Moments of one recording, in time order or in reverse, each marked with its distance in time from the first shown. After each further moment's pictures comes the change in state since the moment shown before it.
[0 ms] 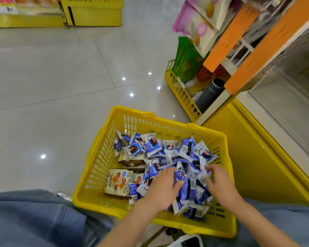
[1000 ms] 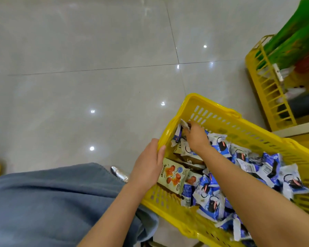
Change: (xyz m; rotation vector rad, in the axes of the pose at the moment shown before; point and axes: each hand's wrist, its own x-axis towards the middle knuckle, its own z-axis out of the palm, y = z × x) left_hand -0.030 -0.147 -0.128 -0.124 0.540 -0.182; right_hand 0.150 -0.239 0.154 0.108 -0.168 -0.231
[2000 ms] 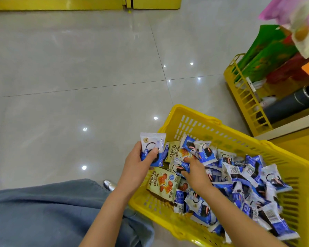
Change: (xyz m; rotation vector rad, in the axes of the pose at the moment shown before) left_hand -0.005 0.037 -0.033 -0.640 0.056 -0.149; right_hand -0.088 0.052 -0.006 -0.107 -0.196 0.043
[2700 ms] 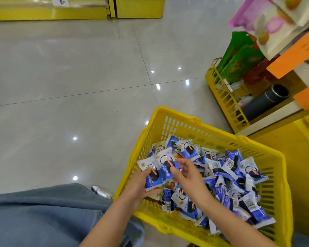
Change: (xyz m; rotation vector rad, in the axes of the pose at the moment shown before) left_hand -0.020 -0.033 0.044 -0.304 -0.161 -0.605; right_hand -0.082 -0.027 -0.039 0.752 0.094 -0.070
